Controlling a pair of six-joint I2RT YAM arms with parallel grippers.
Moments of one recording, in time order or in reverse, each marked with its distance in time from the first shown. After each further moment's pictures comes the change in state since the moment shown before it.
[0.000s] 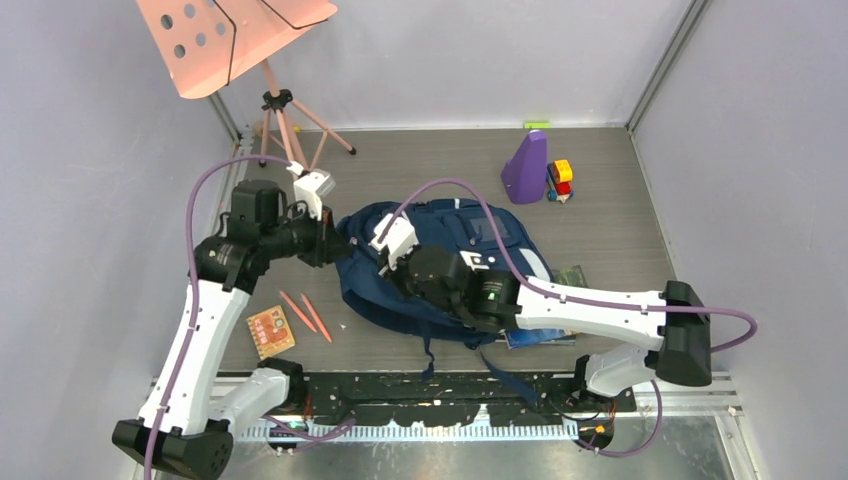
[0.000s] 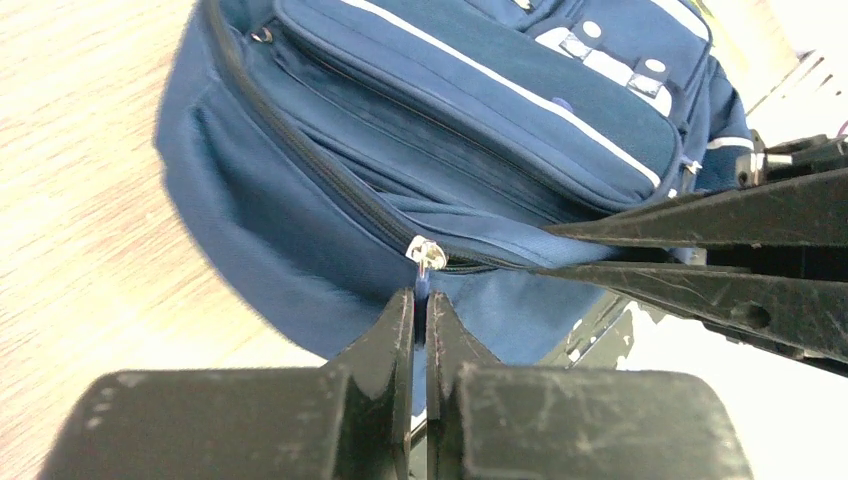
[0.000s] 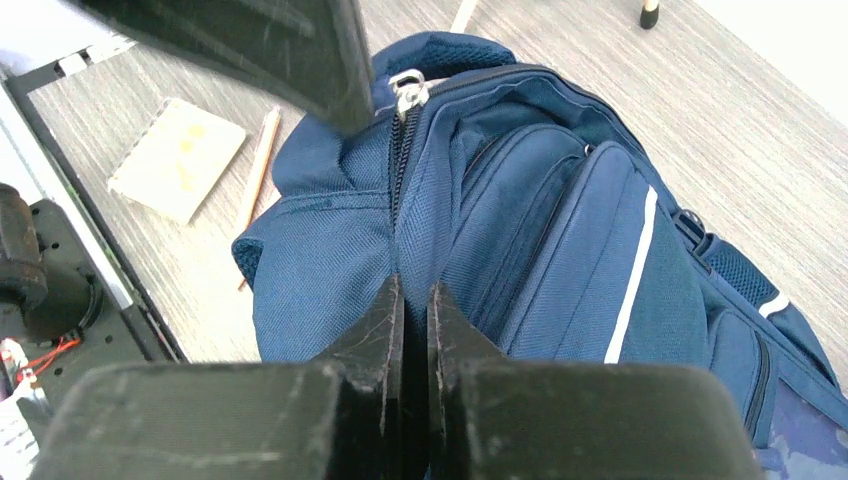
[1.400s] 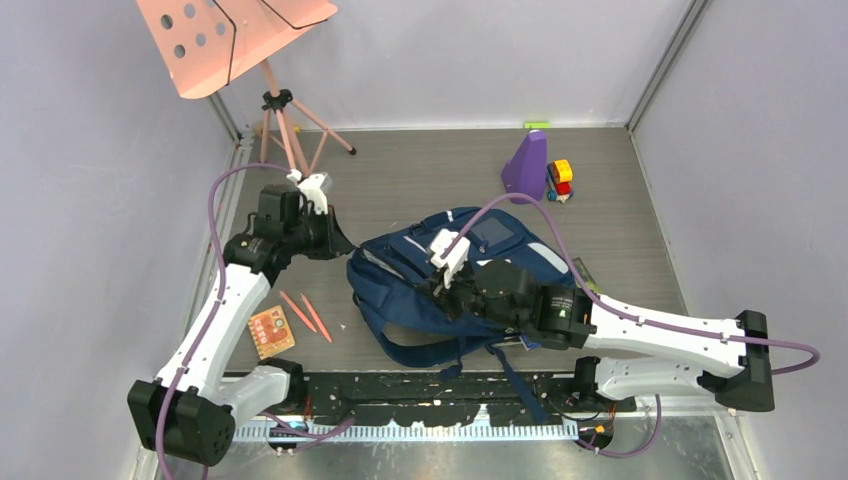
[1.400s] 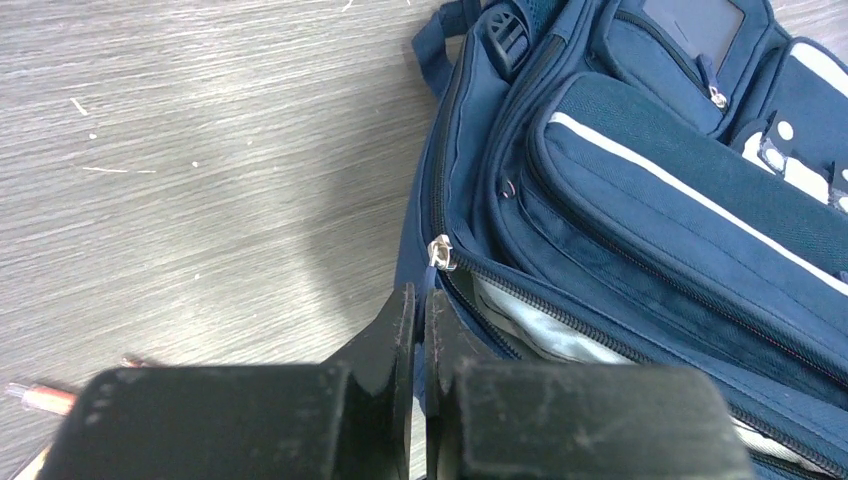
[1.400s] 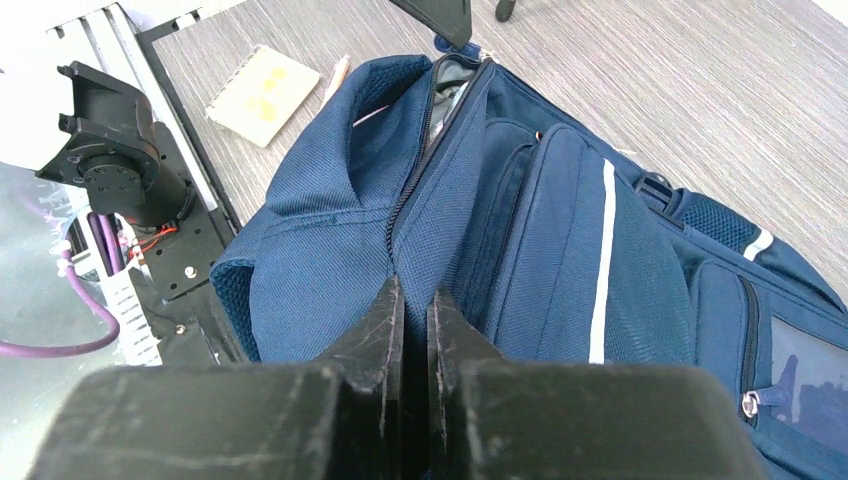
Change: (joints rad) left arm -0.003 0.105 -0.174 0.221 -0.241 -0.232; right arm 0.005 -0.373 -0.223 -0.120 -0.148 0.061
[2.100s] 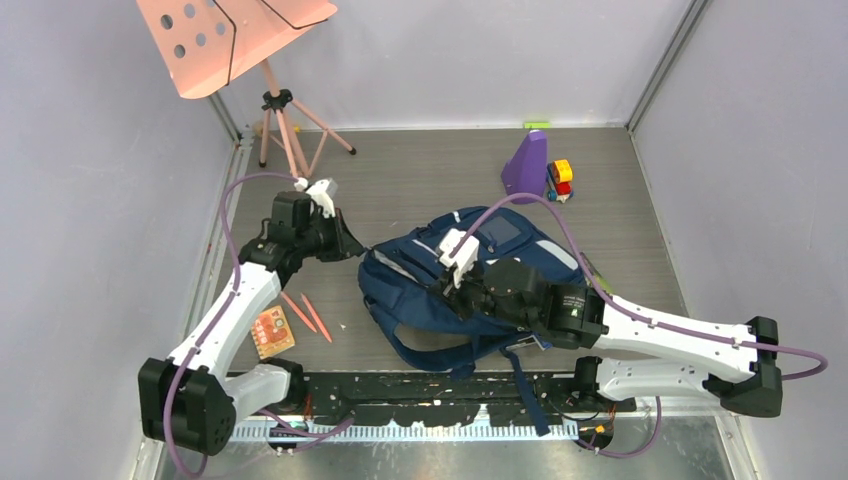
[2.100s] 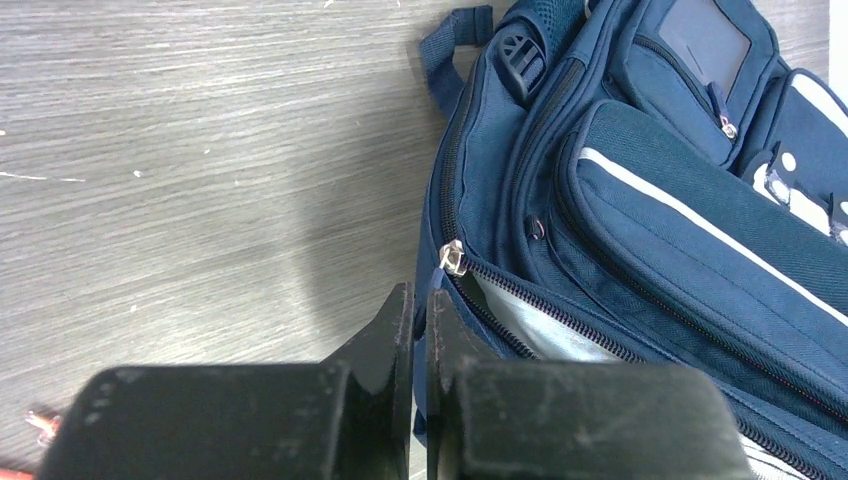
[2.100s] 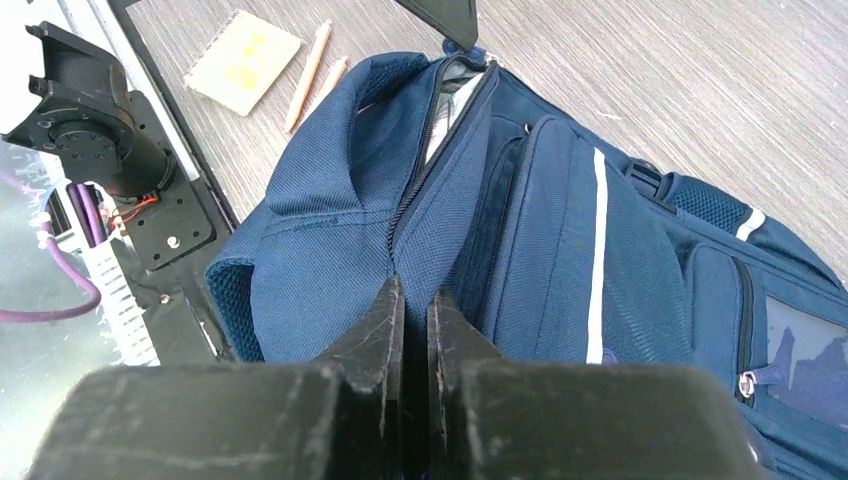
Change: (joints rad) left arm -0.015 0.057 -0.121 0.190 0.015 -0.127; right arm -0.011 -0.064 0.000 -0.106 -0.016 0.001
